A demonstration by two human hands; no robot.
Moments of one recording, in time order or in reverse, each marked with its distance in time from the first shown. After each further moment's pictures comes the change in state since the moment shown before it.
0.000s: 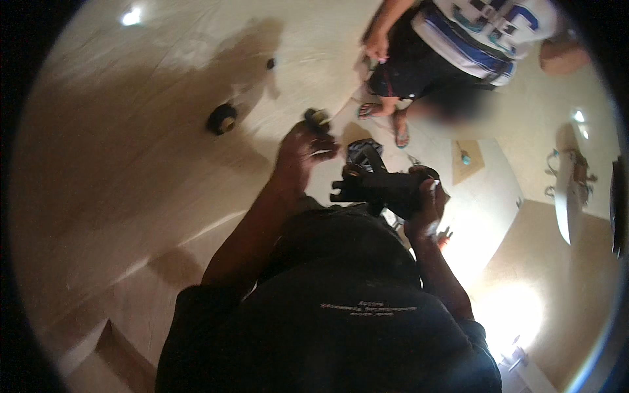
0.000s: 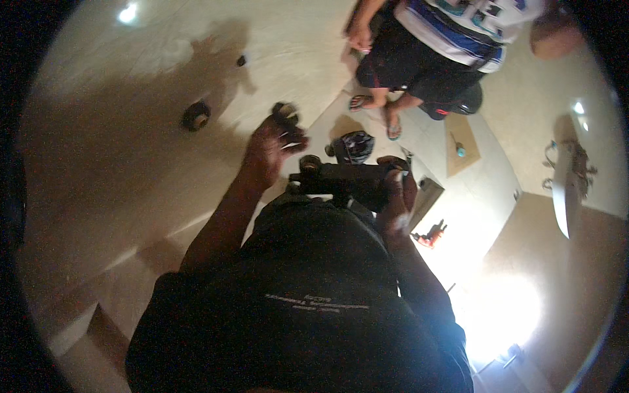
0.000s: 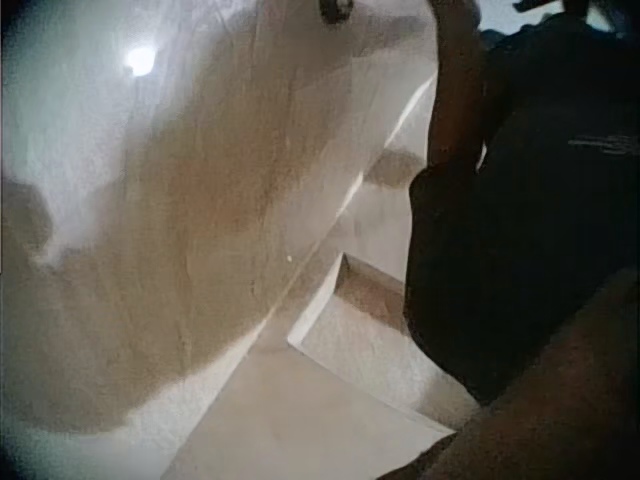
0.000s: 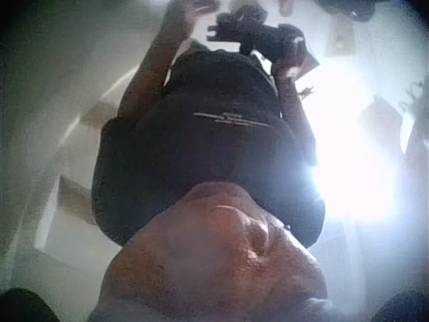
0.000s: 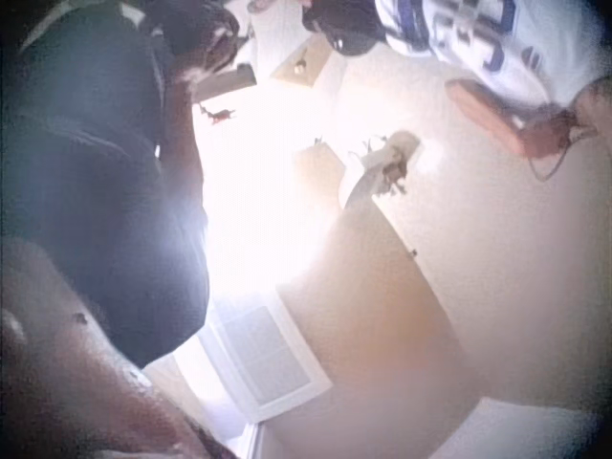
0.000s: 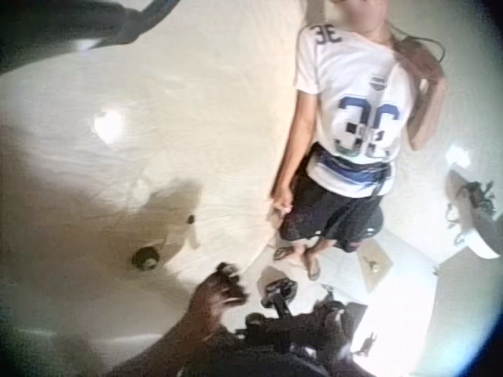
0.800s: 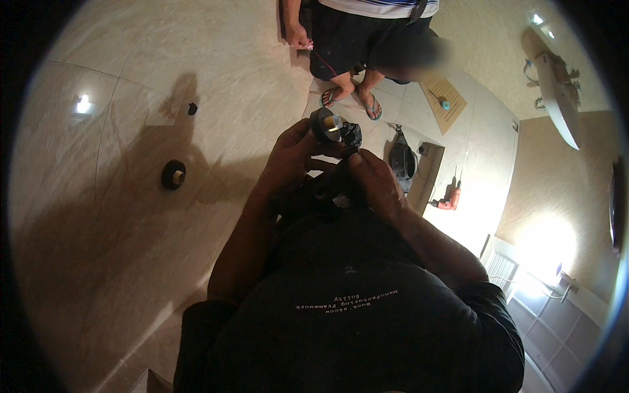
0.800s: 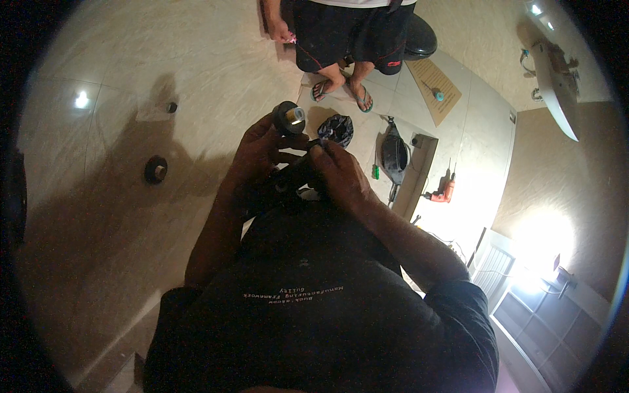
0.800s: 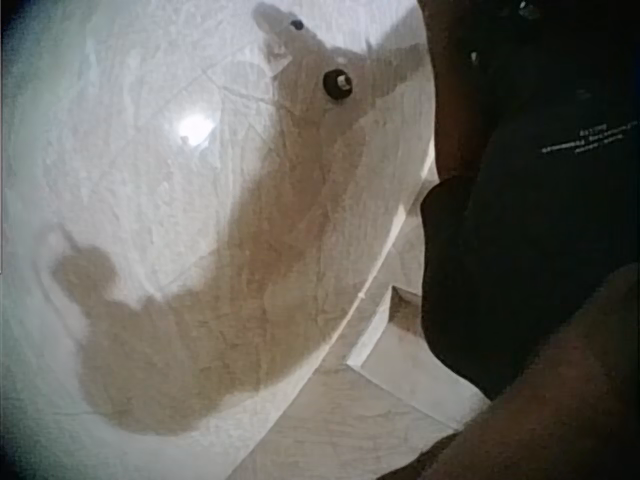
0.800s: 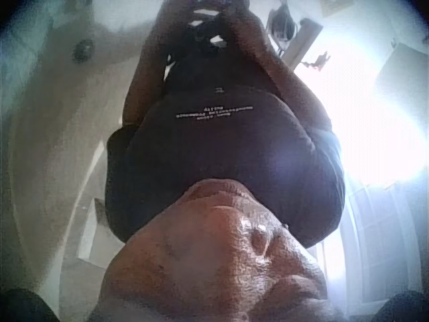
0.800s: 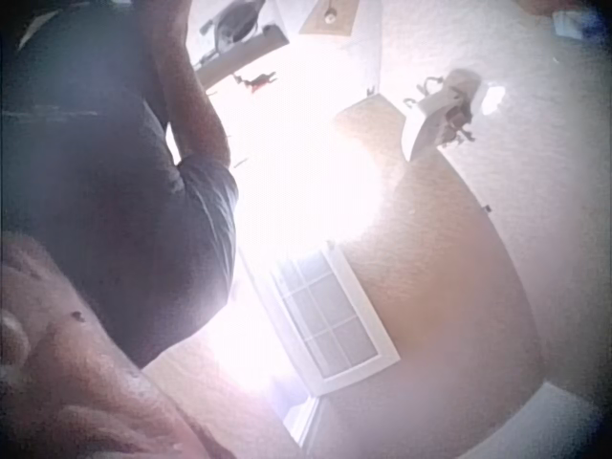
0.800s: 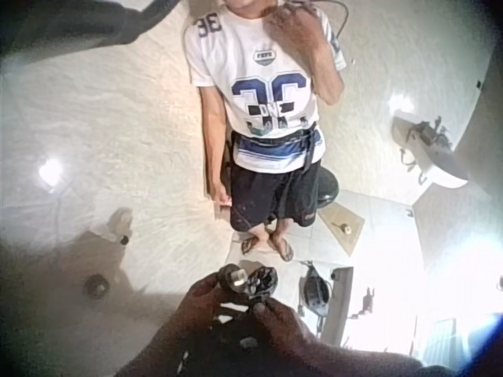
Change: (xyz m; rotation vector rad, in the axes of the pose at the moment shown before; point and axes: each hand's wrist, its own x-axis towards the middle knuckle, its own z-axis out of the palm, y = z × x) left_hand 0.010 0.011 0.100 0.378 -0.352 -0.215; right_hand 0.006 -0.015 0.005 -0.171 -0.257 0.264
